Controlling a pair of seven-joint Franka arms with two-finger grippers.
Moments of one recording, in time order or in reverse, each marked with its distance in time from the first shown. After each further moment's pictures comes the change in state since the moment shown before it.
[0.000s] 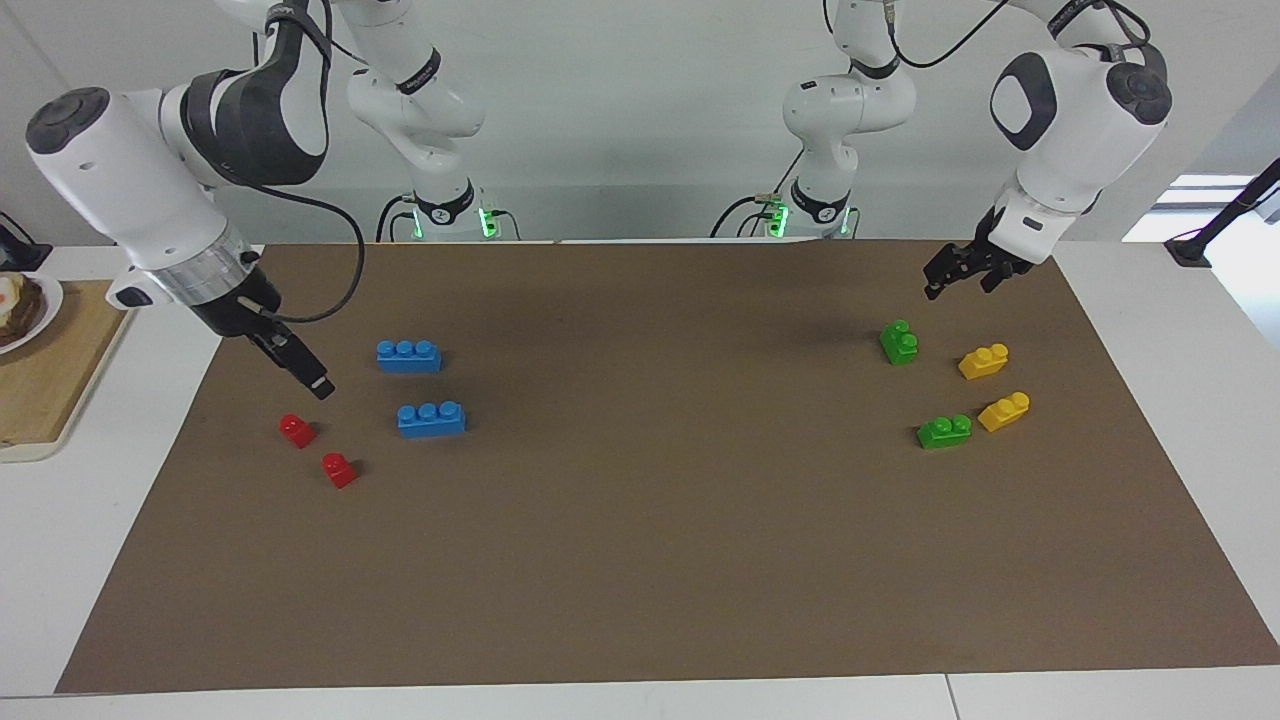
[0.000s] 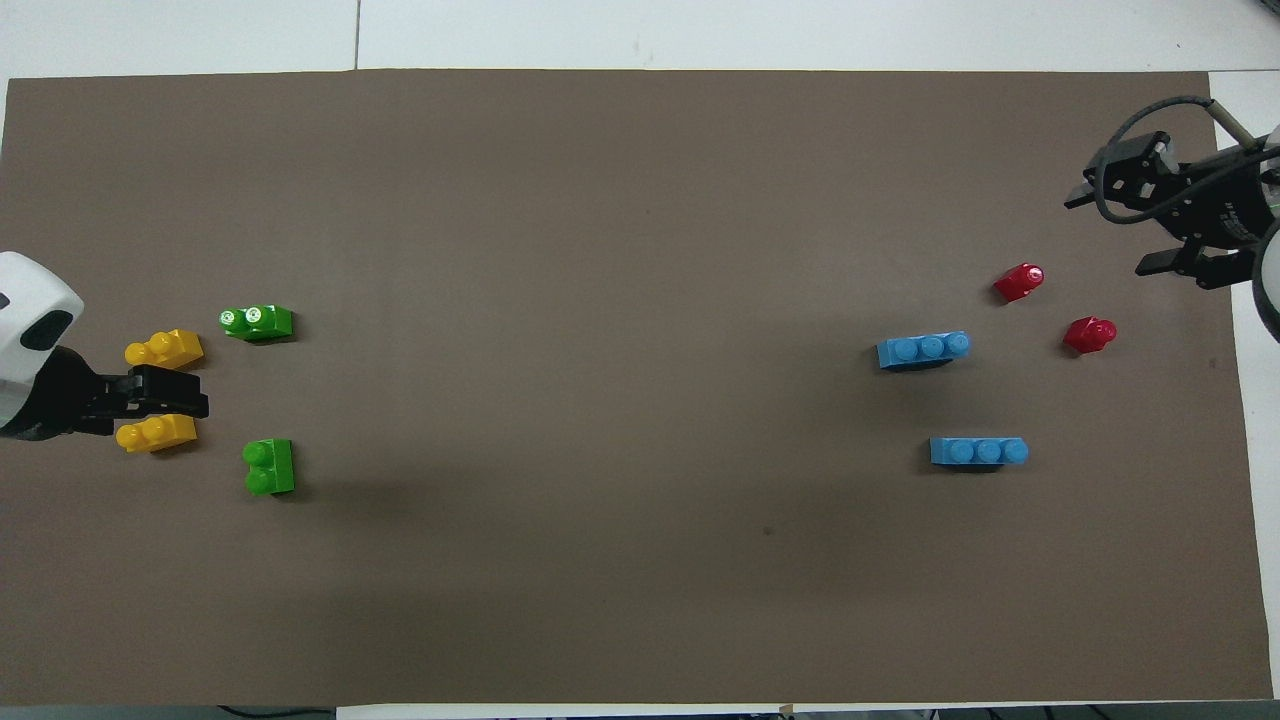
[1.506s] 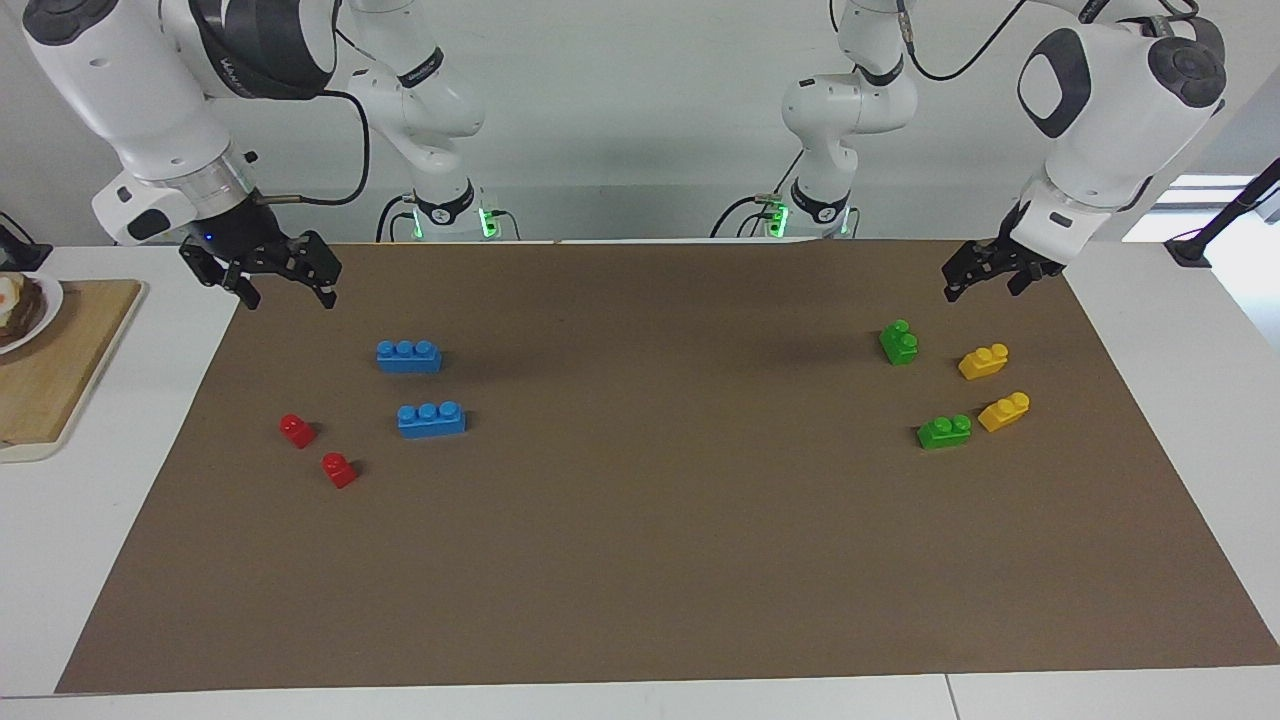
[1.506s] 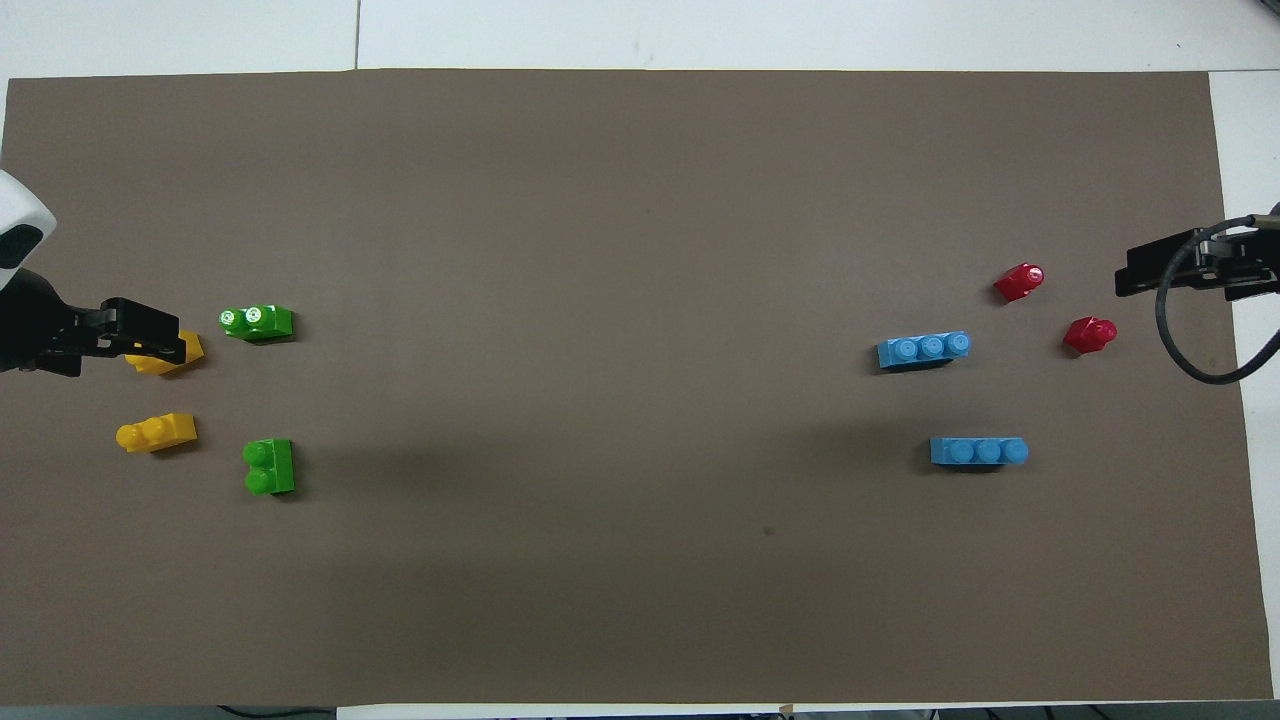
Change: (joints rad) left arm -0.100 0.113 0.052 0.222 0.045 -0.104 -0.001; right arm 0.025 -0.115 0.001 0.012 -0.096 -0.190 -0.467
